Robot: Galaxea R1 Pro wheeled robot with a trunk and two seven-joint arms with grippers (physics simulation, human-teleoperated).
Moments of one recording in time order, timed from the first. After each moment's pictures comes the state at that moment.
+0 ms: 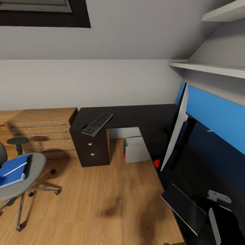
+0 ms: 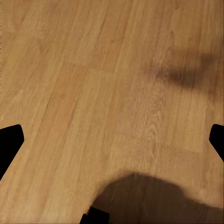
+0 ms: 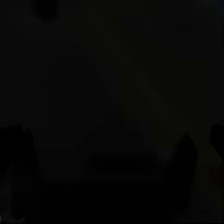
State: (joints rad) left arm -0.20 0.02 0.23 -0.02 0.17 -0.72 -0.08; right arm -0.30 -0.05 -0.49 -1.21 0.05 0.59 -0.02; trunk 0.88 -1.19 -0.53
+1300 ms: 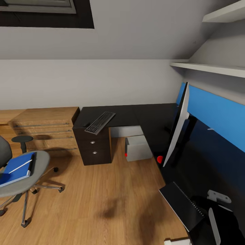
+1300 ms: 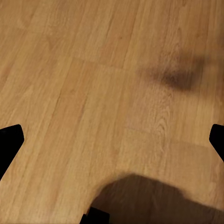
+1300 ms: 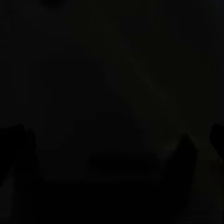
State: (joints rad) left arm -0.20 0.02 0.23 -0.02 0.17 -0.72 -0.08; right arm -0.30 -0.05 -0.49 -1.21 0.06 0.59 -0.02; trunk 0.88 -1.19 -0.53
